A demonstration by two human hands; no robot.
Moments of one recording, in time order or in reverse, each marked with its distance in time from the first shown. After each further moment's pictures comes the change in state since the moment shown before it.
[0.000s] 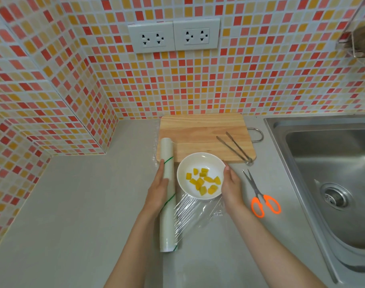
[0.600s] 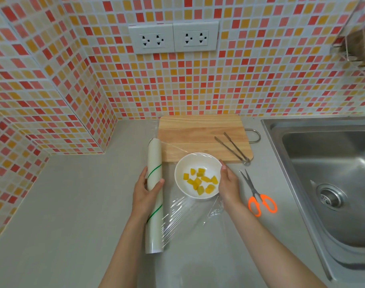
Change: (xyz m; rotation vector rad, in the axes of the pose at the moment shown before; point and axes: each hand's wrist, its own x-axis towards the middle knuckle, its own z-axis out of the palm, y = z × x) left_hand -0.007 -0.023 -0.017 -0.190 0.226 -0.030; right_hand 0.003 0.001 -0.002 -0.132 -0.017 -0.062
